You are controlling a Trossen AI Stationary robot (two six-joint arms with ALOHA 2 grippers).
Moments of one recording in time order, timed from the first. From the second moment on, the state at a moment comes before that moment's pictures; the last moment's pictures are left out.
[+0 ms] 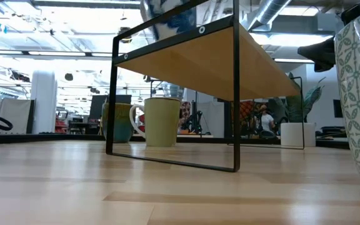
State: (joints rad) left arm -0.12 1.71 1.88 -1.14 -0.26 -0.36; right arm 0.16 0.01 0.01 0.05 0.23 -0.15
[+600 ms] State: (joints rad) left arm -0.10 1.72 1.87 -1.20 -0.14 -0.41; right arm 0.16 0.01 0.01 0.05 0.23 -0.15
